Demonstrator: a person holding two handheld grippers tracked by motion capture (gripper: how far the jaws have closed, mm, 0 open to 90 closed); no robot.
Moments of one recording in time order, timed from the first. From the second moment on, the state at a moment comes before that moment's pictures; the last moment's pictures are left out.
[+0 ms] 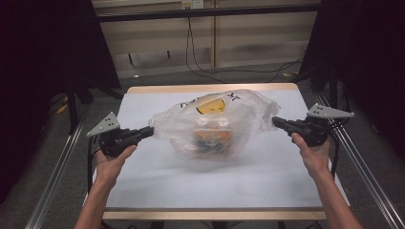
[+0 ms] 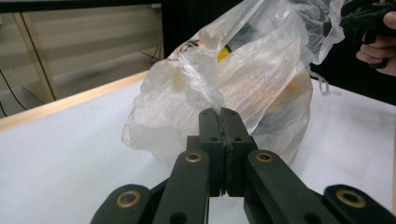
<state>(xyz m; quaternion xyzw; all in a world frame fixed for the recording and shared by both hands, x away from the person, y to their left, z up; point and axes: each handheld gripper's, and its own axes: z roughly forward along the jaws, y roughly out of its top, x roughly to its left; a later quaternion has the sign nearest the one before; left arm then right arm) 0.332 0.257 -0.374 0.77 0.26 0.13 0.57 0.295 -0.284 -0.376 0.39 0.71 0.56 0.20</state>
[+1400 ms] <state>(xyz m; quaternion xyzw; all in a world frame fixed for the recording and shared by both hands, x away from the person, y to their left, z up) 0.351 0.225 -0.472 0.88 0.26 0.08 0.38 0.322 -0.272 -0.467 0.44 0.79 0.40 0.14</state>
